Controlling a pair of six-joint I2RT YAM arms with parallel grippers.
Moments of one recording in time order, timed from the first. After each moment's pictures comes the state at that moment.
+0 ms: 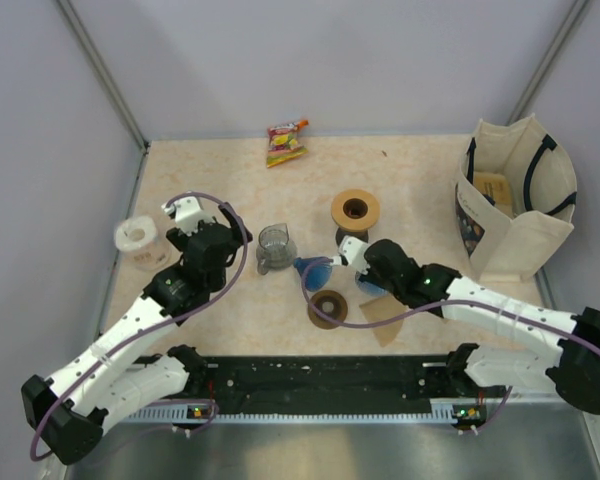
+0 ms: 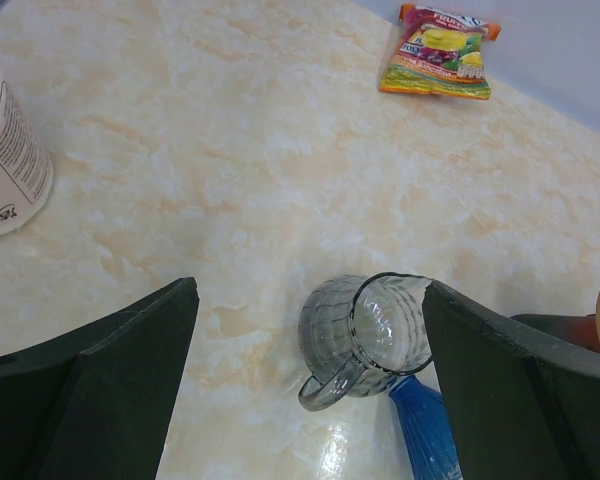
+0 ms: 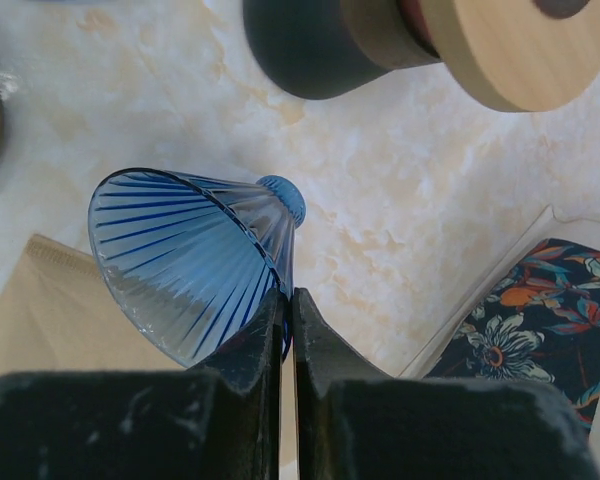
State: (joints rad) left arm -0.65 0.86 0.79 -0.36 -0.78 -0.68; right arm 0.89 1.15 0.73 -0.42 0.43 -0.45
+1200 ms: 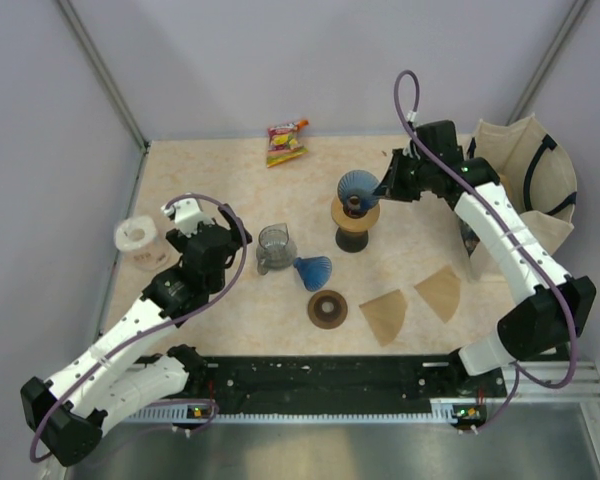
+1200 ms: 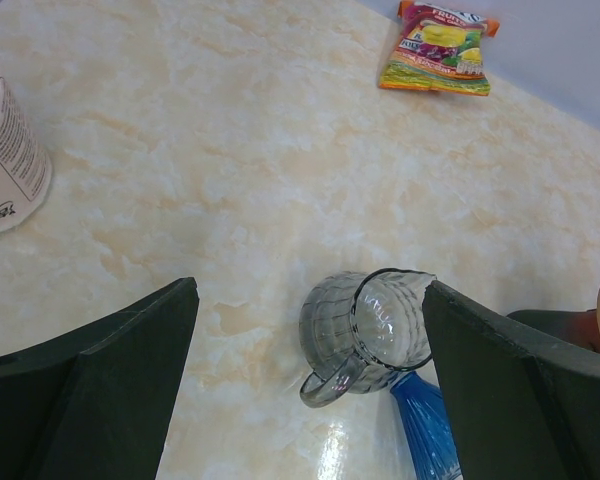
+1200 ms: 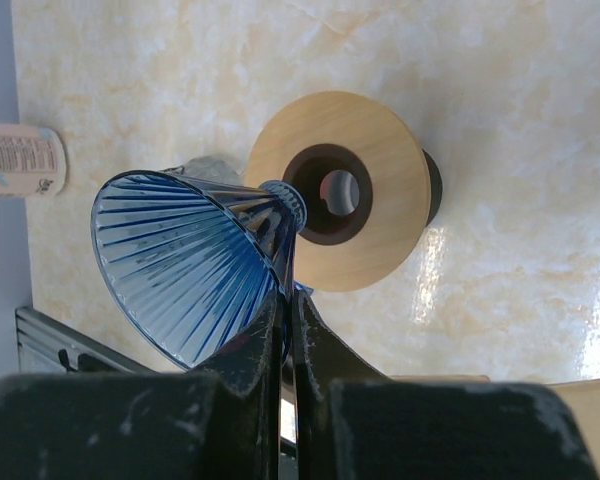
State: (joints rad) left arm -0.65 0.85 0.78 -0.36 -0.78 -0.68; right arm 0.35 1.48 1.51 -0.78 -0.21 0.49
